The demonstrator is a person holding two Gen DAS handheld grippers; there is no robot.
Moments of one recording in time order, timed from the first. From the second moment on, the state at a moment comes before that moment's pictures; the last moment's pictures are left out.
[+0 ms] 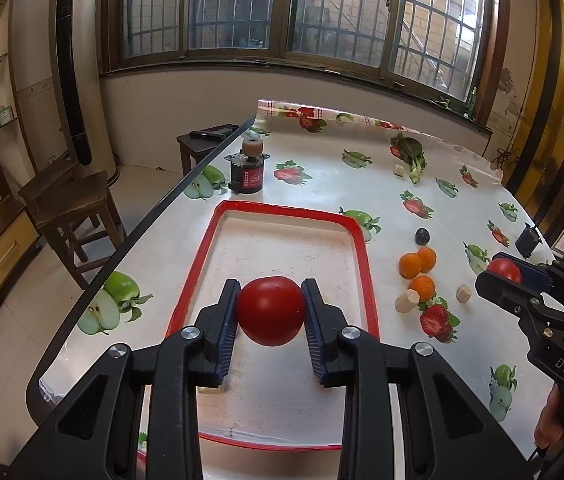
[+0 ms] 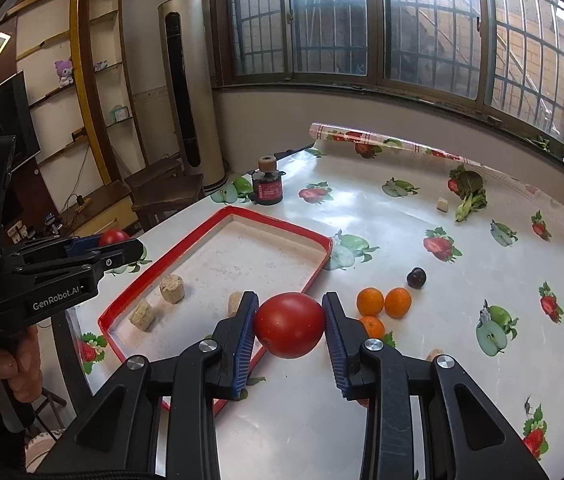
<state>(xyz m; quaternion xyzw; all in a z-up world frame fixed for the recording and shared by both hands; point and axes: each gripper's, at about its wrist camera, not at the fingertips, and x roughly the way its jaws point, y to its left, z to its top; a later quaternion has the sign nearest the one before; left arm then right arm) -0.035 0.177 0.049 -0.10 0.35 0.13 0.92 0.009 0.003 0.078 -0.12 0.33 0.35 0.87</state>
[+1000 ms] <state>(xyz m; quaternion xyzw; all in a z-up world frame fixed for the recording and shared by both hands) 0.000 0.215 0.047 -0.10 0.36 0.15 0.91 0.052 0.047 0.079 -0.11 0.34 0.37 0.86</state>
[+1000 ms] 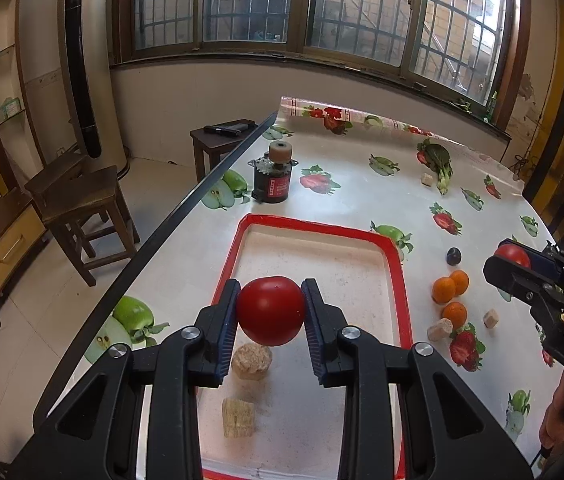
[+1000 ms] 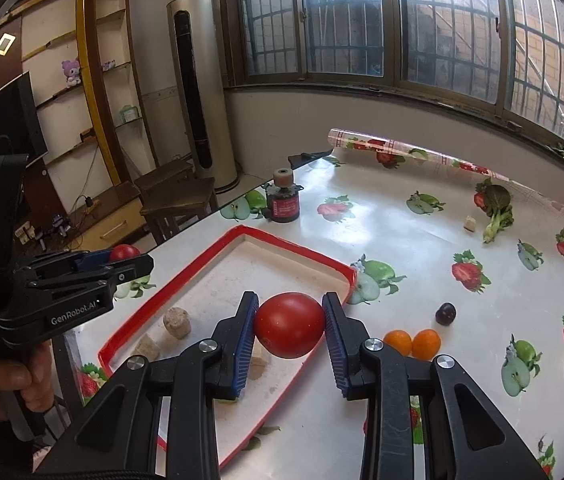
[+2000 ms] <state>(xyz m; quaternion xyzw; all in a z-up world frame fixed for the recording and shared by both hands) 0.071 0.243 -0.029 -0.13 0.45 0.15 0.87 0.138 0.119 -0.008 -0.10 0.43 0.38 0.81</state>
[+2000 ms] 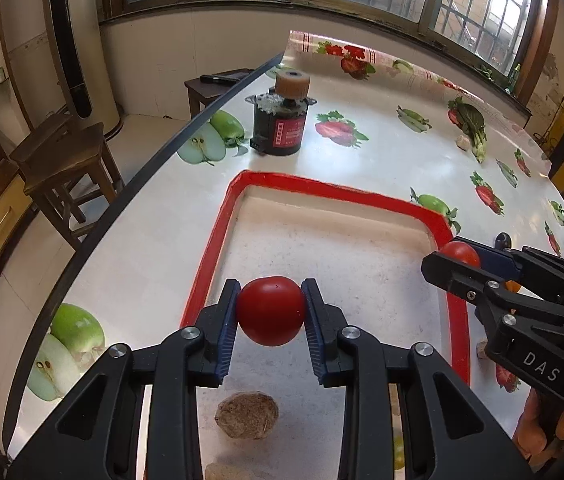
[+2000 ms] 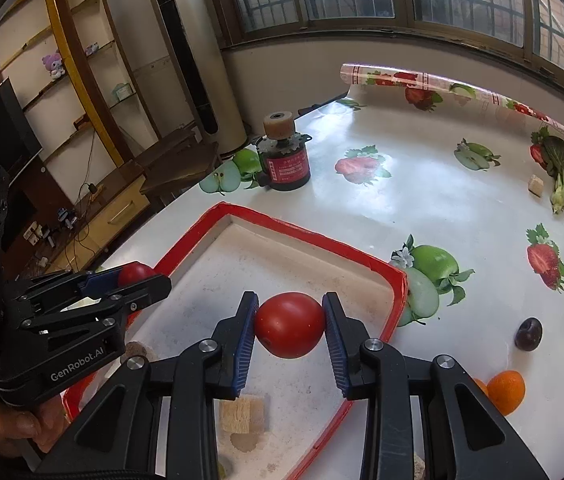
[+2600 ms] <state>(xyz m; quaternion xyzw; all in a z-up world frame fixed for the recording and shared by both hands) 0.075 0.249 -0.060 -0.14 0.49 0.16 0.85 0.146 0.139 -0.061 -0.13 0.48 0.38 0.78</state>
